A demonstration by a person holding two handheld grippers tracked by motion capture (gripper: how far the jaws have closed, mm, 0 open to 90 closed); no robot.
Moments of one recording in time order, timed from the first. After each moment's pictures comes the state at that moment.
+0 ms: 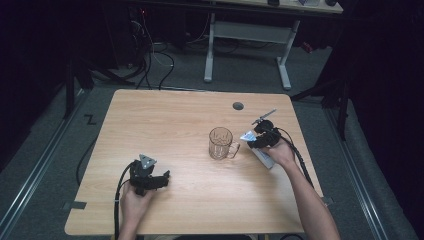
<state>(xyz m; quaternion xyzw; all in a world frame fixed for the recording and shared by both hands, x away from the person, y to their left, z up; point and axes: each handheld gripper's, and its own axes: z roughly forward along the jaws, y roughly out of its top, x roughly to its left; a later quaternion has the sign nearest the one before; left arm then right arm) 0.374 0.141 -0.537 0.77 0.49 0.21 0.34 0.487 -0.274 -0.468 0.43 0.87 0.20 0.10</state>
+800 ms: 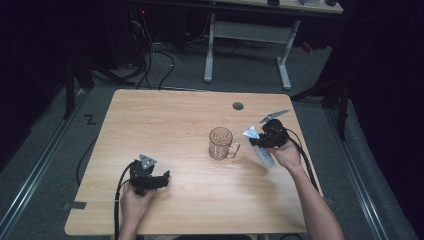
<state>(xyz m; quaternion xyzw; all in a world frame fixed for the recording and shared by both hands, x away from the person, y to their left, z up) 0.374 0.141 -0.537 0.77 0.49 0.21 0.34 0.461 -0.285 -0.439 0.42 0.85 0.29 0.11</state>
